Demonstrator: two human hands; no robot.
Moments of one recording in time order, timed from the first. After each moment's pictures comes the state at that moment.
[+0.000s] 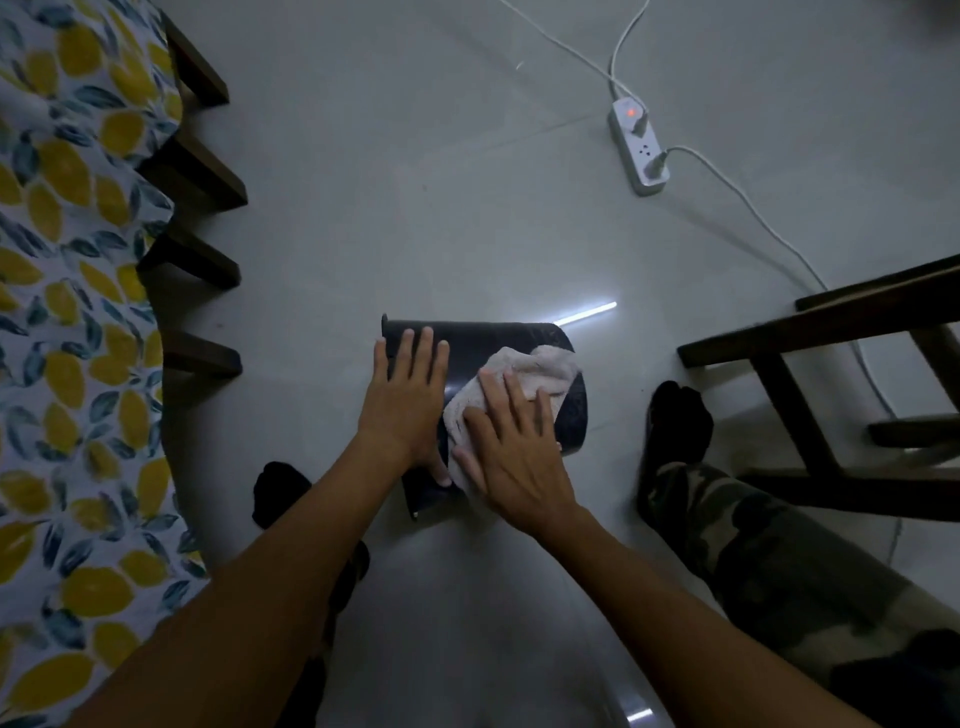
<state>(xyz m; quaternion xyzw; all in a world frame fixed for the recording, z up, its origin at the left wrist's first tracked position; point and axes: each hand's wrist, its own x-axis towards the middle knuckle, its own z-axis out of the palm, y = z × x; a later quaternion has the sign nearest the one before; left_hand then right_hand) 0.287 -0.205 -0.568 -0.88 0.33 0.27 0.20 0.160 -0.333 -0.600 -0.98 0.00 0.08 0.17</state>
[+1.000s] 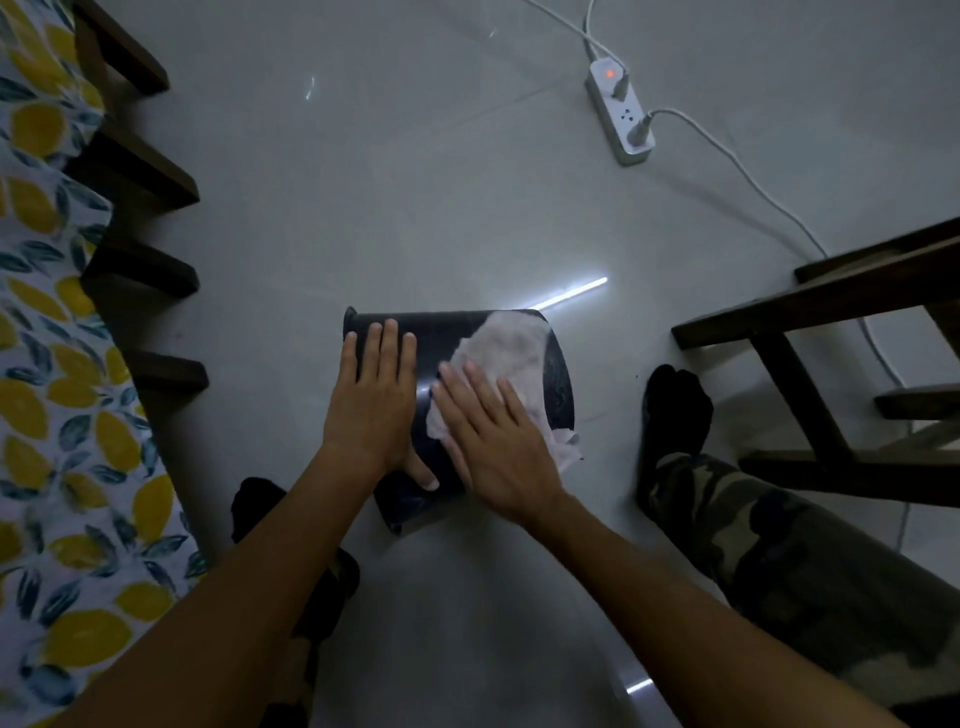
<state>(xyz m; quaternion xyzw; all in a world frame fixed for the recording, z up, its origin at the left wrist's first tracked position) 0.300 -0.210 -0.574 -0.88 0.34 0.26 0.22 0.176 -0.343 -0.641 -0.98 -0.04 0.06 0.18</state>
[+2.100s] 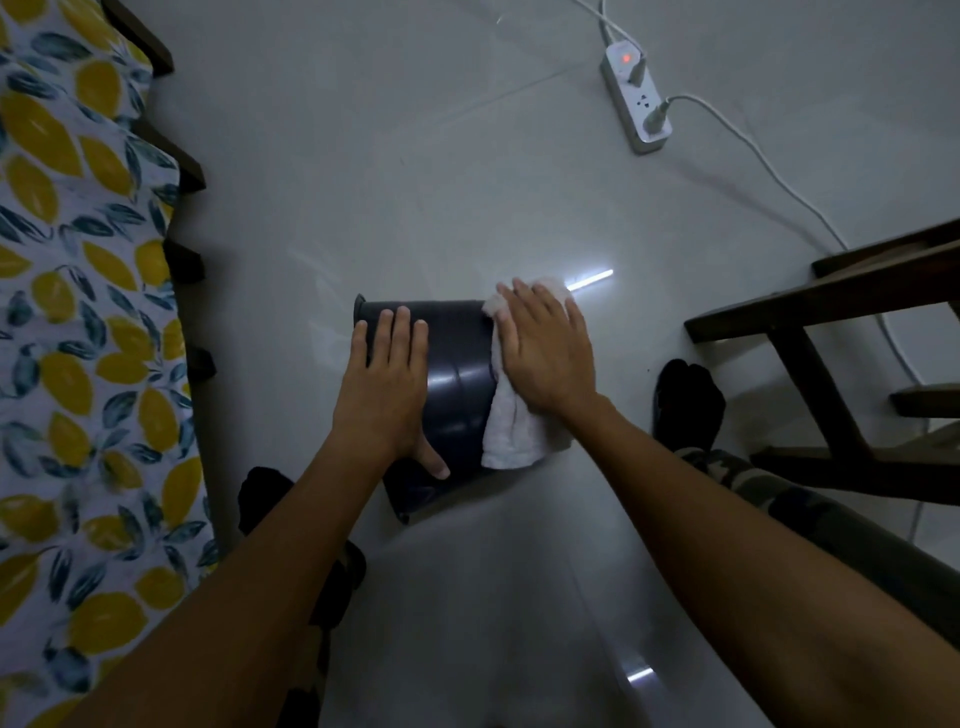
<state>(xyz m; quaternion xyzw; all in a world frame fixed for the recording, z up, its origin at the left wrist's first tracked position) 0.307 -0.209 -0.573 -0.88 0.34 0.26 0.20 0.253 -0.402 -0.640 -0.95 0.17 0.08 0.25</state>
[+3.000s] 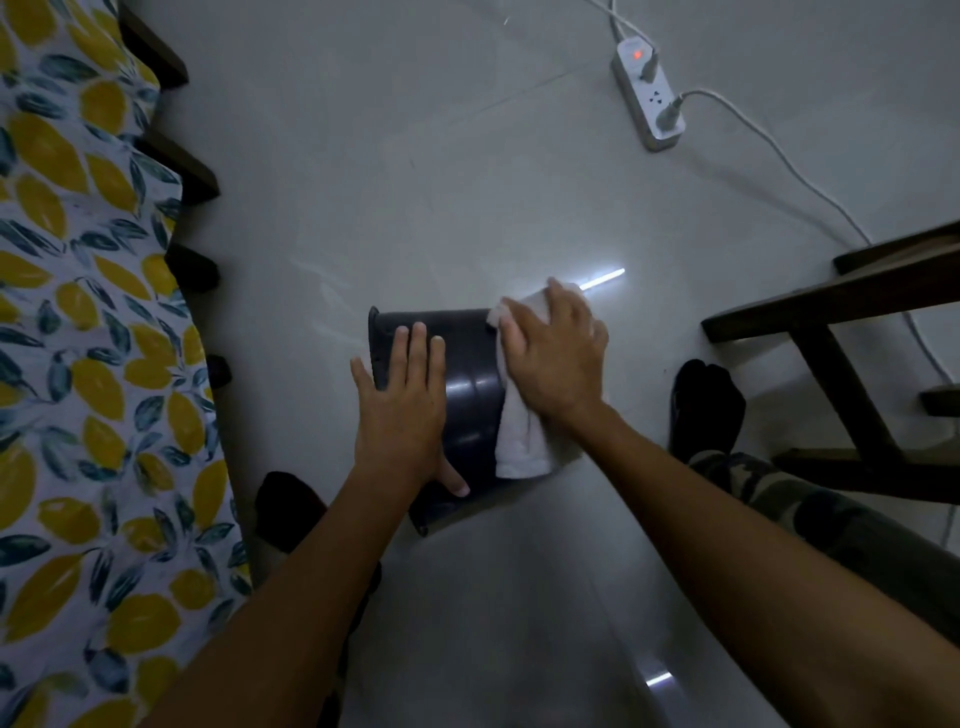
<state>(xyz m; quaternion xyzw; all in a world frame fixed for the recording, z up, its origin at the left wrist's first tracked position) 0.284 -0.207 -0.575 -0.90 0.30 0.26 0.18 0.254 -0.388 -0.635 -0.93 0.26 0.08 0.23</state>
